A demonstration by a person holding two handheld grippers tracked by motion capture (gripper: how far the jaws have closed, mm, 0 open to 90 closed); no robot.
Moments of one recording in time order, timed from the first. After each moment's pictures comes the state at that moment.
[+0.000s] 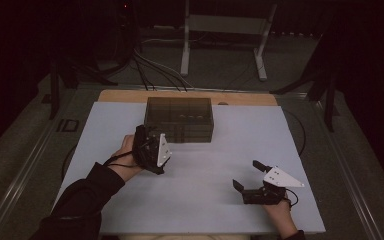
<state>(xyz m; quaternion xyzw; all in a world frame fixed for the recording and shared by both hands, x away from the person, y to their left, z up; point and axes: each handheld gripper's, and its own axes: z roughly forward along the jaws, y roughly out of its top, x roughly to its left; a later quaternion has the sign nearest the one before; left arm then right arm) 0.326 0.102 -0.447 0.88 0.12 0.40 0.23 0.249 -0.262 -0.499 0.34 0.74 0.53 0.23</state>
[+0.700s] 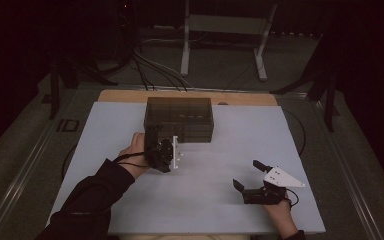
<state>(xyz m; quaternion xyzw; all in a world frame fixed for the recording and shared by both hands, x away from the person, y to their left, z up) 0.329 0.071 -0.459 0.87 0.09 0.46 0.15 0.249 -0.263 -0.499 0.35 0.74 0.53 0.23</state>
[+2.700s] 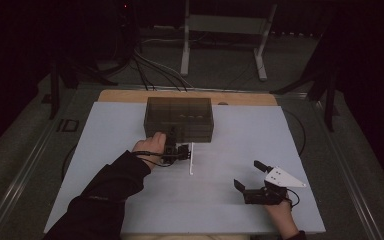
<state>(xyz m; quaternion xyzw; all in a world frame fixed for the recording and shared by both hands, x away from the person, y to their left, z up) 0.356 0.033 -0.507 0.80 -0.05 0.60 -0.03 0.248 -0.265 -0.499 0.35 0.74 0.53 0.23</state>
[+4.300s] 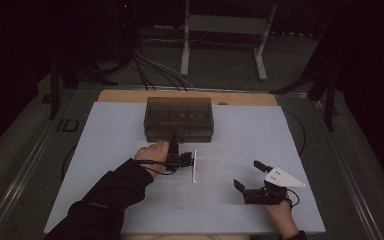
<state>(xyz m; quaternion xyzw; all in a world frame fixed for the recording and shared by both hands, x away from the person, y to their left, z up) 0.335 0.024 -0.513 0.79 -0.05 0.62 -0.05 0.248 -0.265 -0.499 0.35 0.74 0.53 0.23</state>
